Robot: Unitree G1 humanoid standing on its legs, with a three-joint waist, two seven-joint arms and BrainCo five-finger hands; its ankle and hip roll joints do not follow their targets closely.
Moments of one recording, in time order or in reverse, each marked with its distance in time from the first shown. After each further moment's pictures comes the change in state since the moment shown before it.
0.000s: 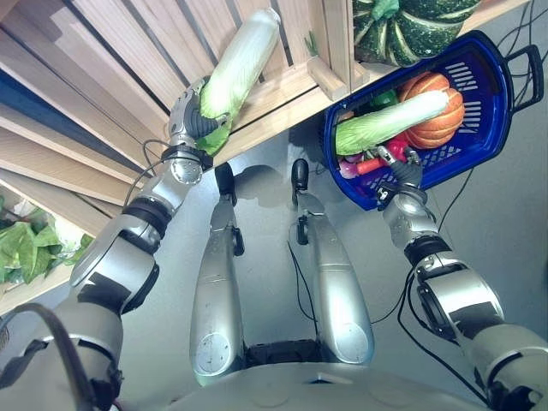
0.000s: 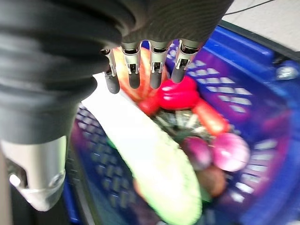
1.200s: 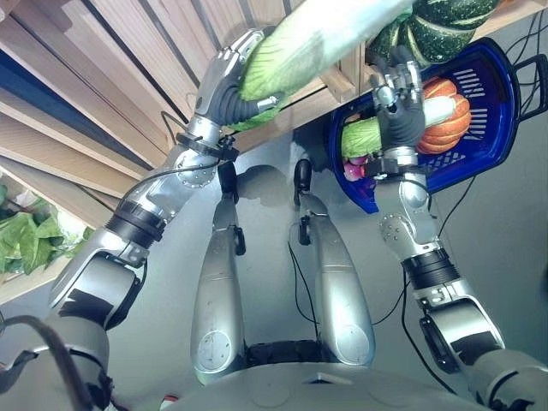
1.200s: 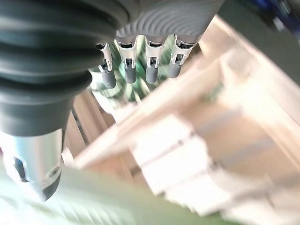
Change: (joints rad) left arm 0.062 0.091 0.050 -0.568 0.219 -0.171 -0.143; right arm 0.174 0.020 0.062 -0.837 0.098 -0.096 0.409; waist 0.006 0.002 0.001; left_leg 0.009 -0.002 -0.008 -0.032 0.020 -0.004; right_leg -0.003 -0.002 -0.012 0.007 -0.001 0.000
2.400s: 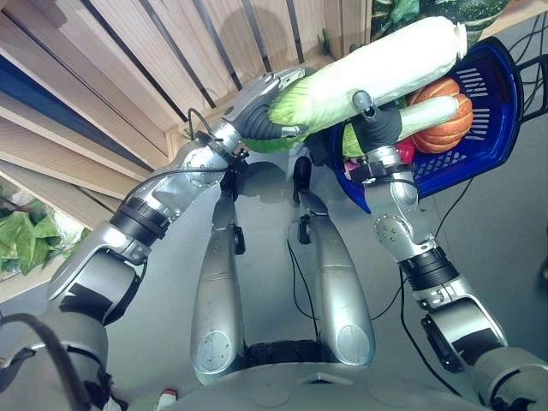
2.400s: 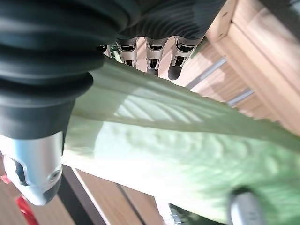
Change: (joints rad) left arm -0.038 0.009 -0.086 -0.009 -0.081 0.056 -0.275; right arm -0.033 -0.023 0.044 -0.049 0.066 -0.004 0.009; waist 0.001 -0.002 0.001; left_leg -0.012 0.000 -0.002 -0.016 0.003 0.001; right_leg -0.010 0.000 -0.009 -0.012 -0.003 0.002
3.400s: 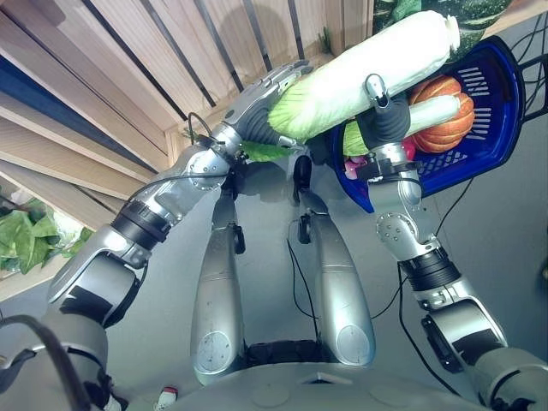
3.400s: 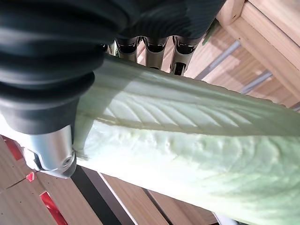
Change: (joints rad) left arm 0.043 -0.005 -0.008 -0.038 0.083 0.103 0.132; right arm 0.004 0.001 -0.011 -0.039 0.052 -0.009 0.038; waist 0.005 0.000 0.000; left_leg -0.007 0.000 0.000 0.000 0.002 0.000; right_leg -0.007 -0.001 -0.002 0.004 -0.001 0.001
